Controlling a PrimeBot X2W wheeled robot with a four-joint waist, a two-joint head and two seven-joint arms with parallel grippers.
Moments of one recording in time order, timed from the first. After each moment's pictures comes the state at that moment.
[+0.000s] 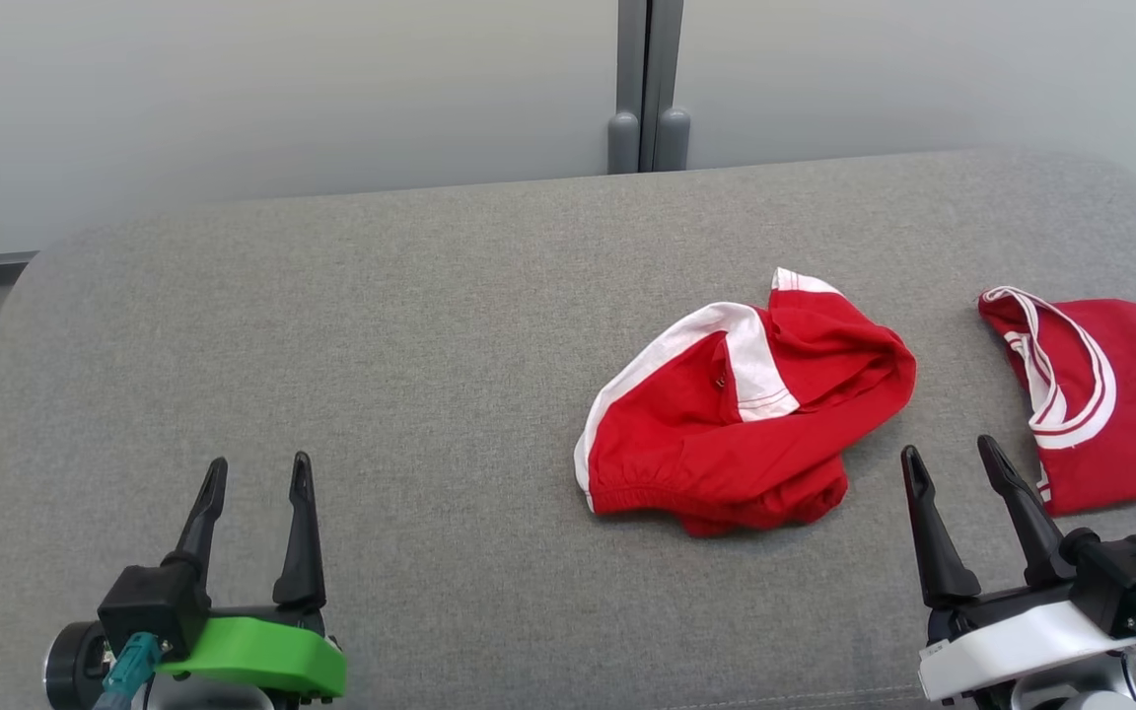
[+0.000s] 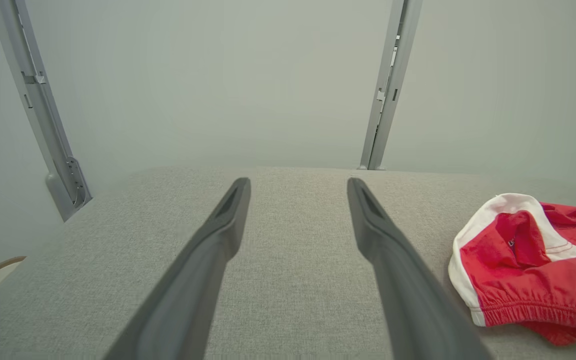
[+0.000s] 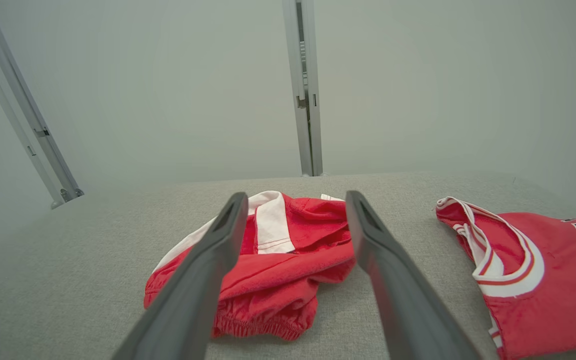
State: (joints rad) left arm -0.02 0.24 -0.25 0.06 -0.40 0.14 -0.22; right arm 0.09 -0.13 0.04 -0.04 0.24 0.13 -0.22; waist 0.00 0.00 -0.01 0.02
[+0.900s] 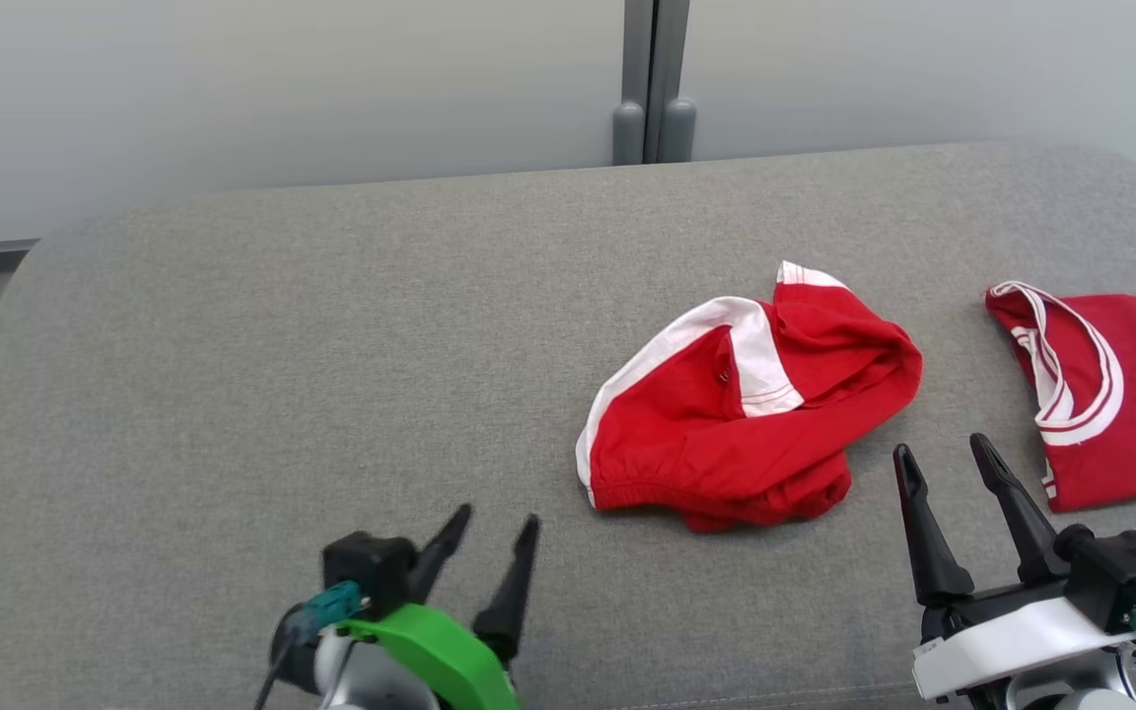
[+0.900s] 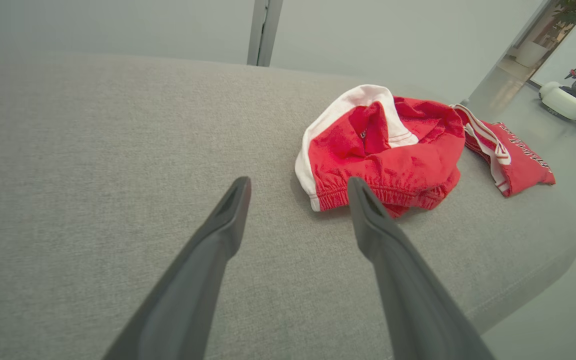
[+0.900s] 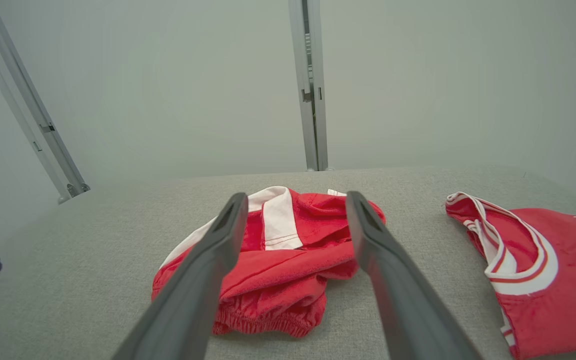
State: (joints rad) left arm -0.05 0.17 -0.44 0.11 -0.48 0.01 -0.02; right arm 0.10 -0.12 0.04 -0.06 0.24 0.13 -0.19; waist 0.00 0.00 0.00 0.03
